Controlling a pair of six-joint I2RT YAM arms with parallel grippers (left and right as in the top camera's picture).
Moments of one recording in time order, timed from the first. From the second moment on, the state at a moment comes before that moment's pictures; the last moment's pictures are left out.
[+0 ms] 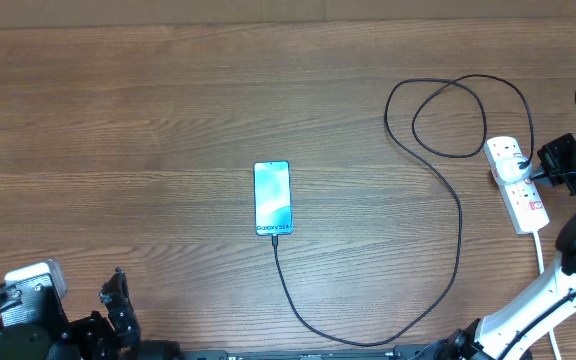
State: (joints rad) left arm -0.06 0.61 1.48 -1.58 -0.25 -0.26; right arm -0.62 2.15 1.73 -1.21 -0.21 0.48
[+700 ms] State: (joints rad) left arm -0.06 0.61 1.48 -1.58 -0.25 -0.26; right arm -0.58 2.15 1.72 -1.21 -0.17 0.48
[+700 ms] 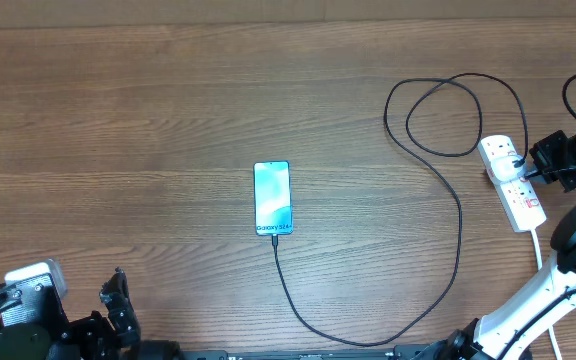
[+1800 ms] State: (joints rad) left arm -0.06 0.61 1.48 -1.58 -0.25 -0.26; right arm -0.57 2.17 1.74 -1.22 -0.14 0.52
